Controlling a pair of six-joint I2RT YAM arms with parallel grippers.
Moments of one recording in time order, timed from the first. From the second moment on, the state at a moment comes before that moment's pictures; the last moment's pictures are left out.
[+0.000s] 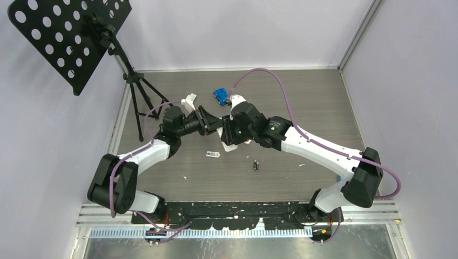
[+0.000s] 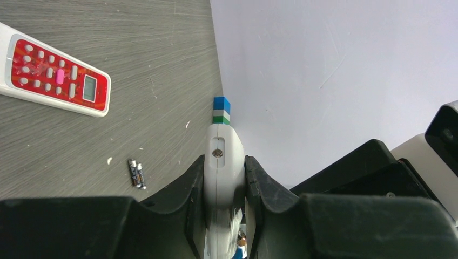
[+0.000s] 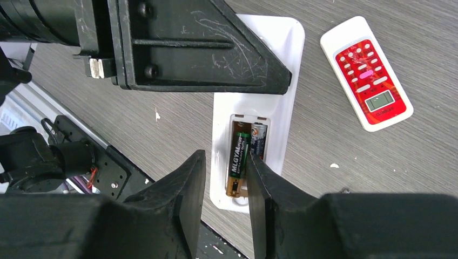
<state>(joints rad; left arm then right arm) -0.37 1.39 0.64 0.57 0.71 -1.19 0.94 1.46 1.30 -0.53 0.08 0.50</state>
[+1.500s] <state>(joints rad) -0.39 1.30 0.61 0.88 0.44 -1.81 0.79 1.11 1.01 -0.07 -0.03 1.07</state>
